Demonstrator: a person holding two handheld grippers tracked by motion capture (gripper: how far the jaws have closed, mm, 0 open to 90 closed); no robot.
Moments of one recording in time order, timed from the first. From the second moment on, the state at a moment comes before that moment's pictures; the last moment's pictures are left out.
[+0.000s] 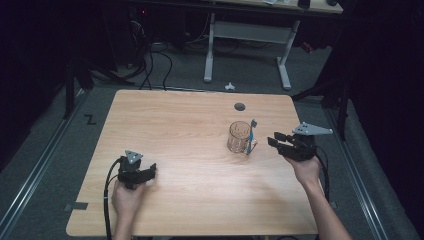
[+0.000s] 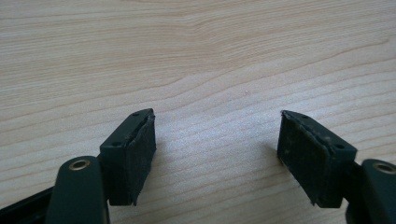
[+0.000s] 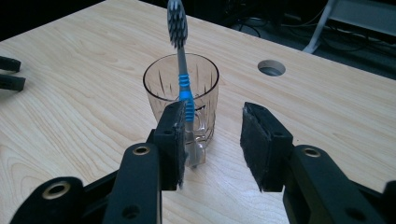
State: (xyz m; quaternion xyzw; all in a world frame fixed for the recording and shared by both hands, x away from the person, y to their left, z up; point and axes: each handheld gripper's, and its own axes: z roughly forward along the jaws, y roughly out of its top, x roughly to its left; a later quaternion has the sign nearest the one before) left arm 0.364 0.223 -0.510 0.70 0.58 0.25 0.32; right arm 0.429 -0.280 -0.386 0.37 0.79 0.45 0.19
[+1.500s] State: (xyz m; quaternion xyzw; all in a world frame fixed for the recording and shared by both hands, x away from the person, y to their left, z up) left arm 0.364 0.223 -0.510 0.71 0.58 0.25 0.32; right arm 0.408 -0.305 -0.419 0.40 0.77 0.47 0.17
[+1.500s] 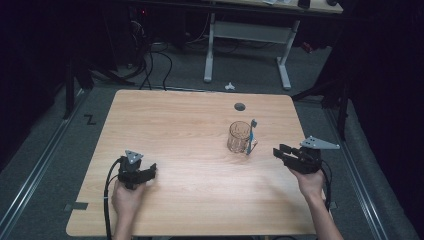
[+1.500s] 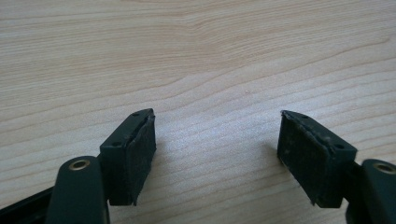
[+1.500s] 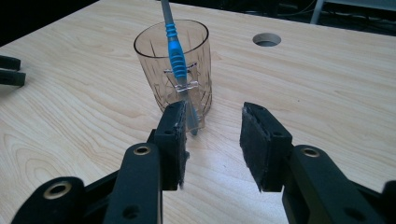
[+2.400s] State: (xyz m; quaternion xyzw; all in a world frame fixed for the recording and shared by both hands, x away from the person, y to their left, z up) left arm 0.364 0.222 -0.510 0.71 0.58 0.25 0.32; right arm 0.411 -0.309 -0.439 0.42 0.77 0.44 0.17
